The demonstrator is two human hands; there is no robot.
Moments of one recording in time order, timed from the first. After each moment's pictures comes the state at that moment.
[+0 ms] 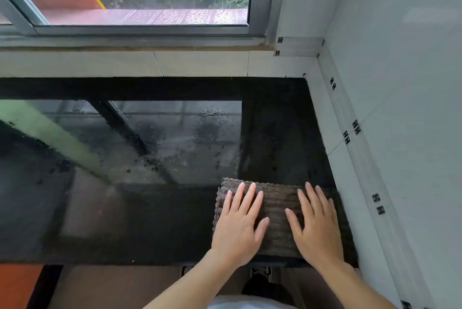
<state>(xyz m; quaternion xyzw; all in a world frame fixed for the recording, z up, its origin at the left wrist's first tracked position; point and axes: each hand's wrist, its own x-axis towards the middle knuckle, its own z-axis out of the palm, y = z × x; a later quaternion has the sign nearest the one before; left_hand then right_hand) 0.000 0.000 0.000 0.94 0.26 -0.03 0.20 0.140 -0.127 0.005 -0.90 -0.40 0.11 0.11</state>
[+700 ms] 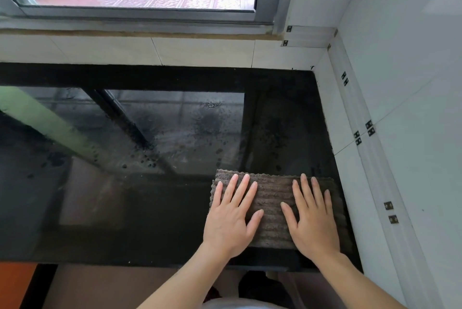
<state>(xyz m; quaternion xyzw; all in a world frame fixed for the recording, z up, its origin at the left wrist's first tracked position) -0.003 0.027 -0.017 0.95 0.29 -0.02 0.14 0.152 -0.105 -0.011 -0.89 -0.43 0.10 0.04</state>
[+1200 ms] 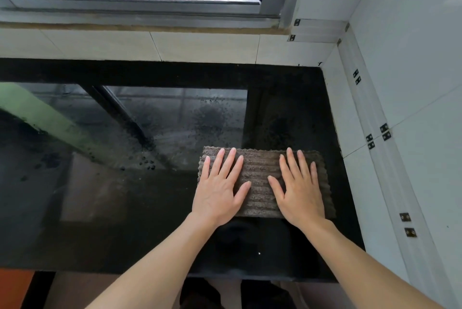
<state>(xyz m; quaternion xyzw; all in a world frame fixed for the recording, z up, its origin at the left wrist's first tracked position) 0.016 0.099 -0.019 0.94 0.31 -0.02 0.11 0.179 -0.031 -0.025 -0.88 -0.46 0.07 0.03</state>
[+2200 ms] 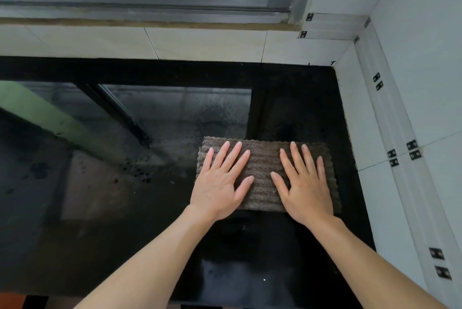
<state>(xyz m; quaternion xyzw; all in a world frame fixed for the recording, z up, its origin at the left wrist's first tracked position) 0.040 0.141 -0.022 0.95 0.28 -0.02 0.13 0.208 0.001 -0.031 -0.87 -0.48 0.09 0.01</state>
